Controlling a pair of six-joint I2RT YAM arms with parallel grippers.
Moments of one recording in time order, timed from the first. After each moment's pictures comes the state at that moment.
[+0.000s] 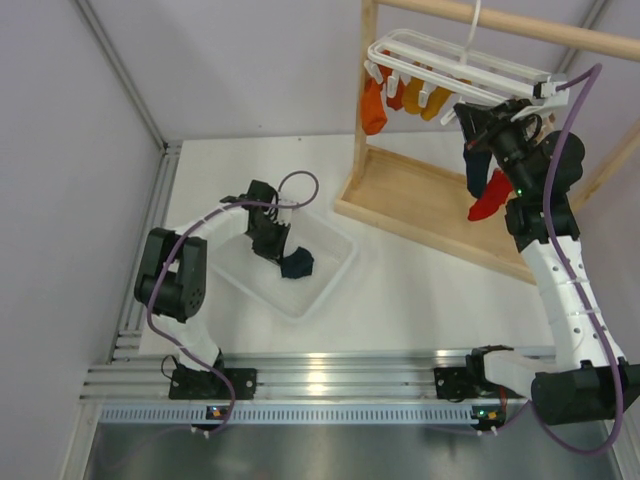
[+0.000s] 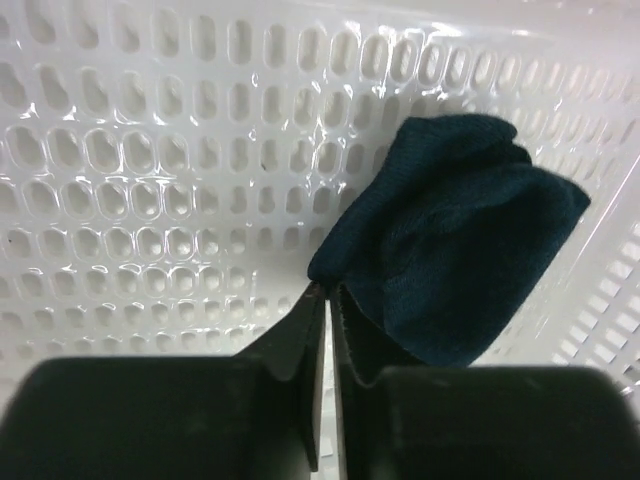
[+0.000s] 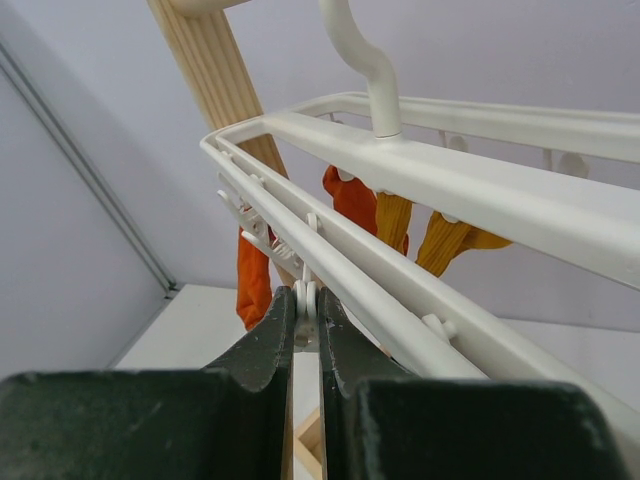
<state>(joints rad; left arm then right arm) -0.30 1.79 1.17 -0.67 0.29 0.09 0.10 1.13 1.26 0.14 -0.28 0.36</state>
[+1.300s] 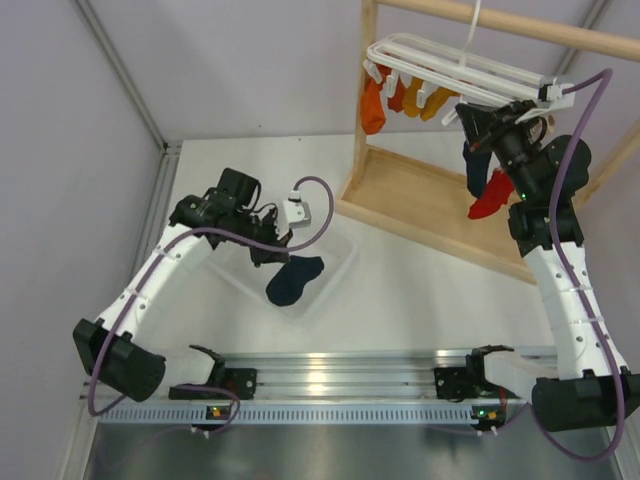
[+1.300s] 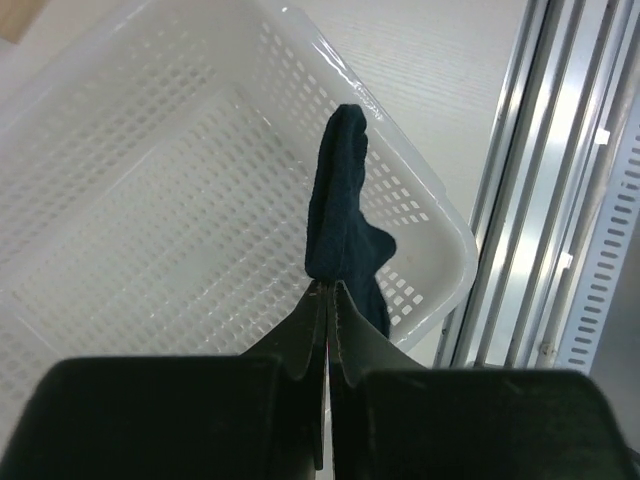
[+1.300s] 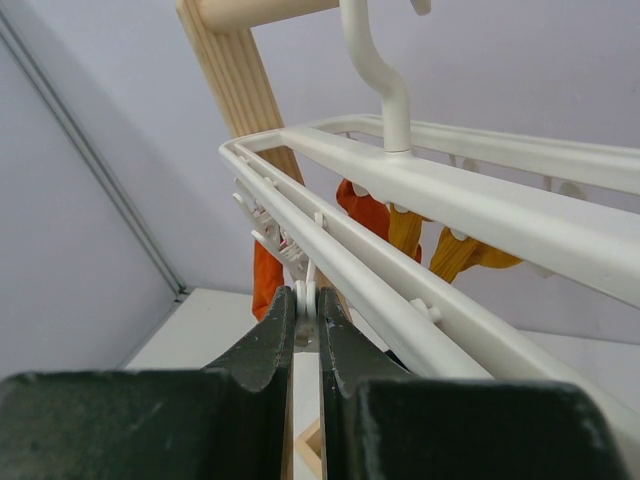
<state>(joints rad) -0.42 1.27 1.32 -1.07 0.62 0.69 0.09 1.10 1.26 0.14 -0.30 0.37</state>
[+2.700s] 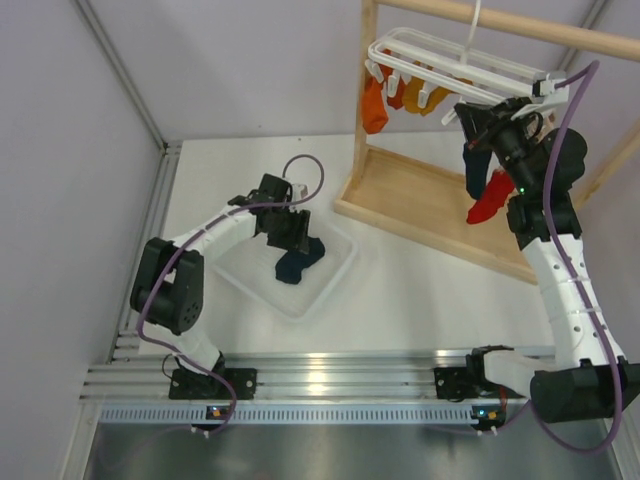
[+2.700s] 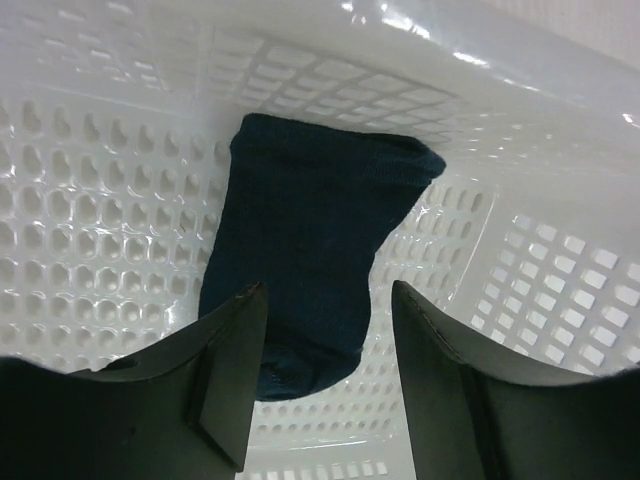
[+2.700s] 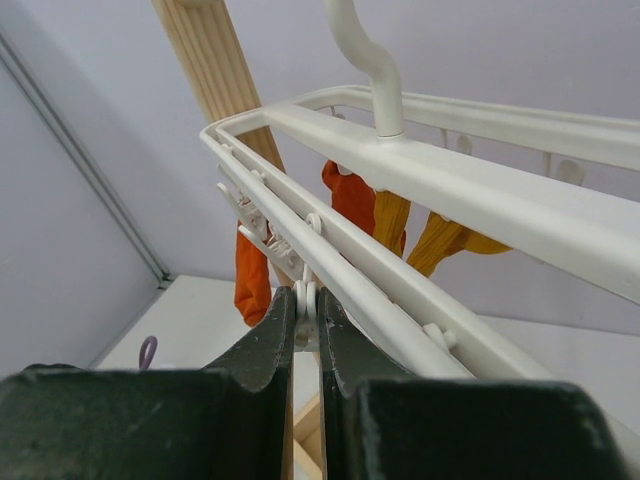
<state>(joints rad) -0.40 1.71 1.20 -0.55 0.25 -0.16 0.08 1.14 1.28 0.12 -0.31 0.33</state>
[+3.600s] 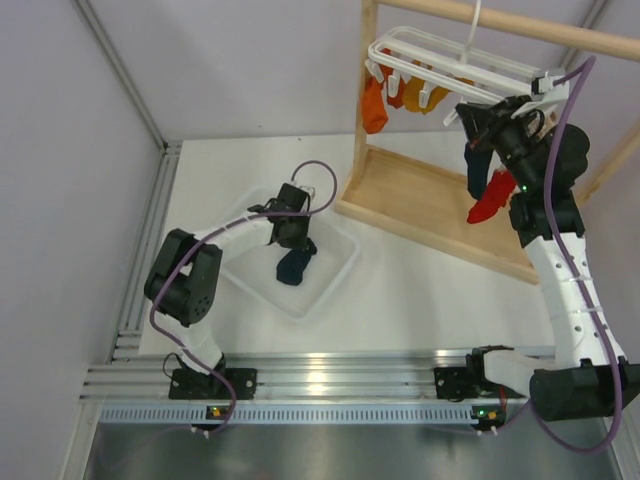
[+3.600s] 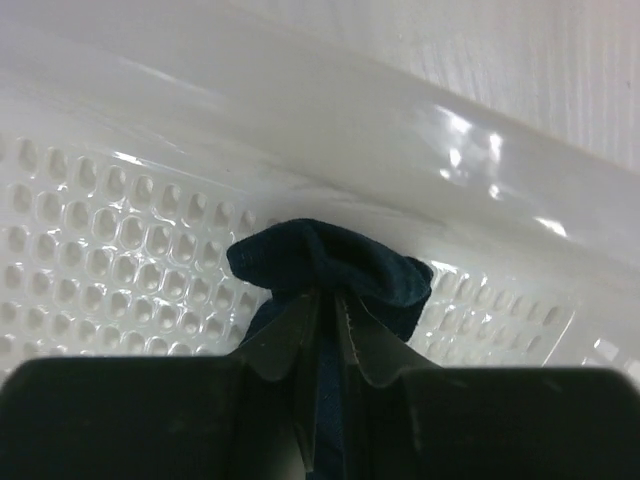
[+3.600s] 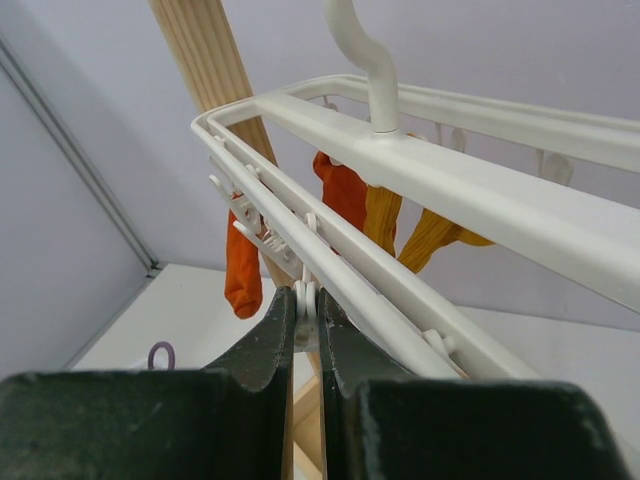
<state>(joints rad) -0.50 1.81 1.15 -0.34 -0.02 -0.30 0.07 1.15 1.31 0.06 -0.32 0.29</state>
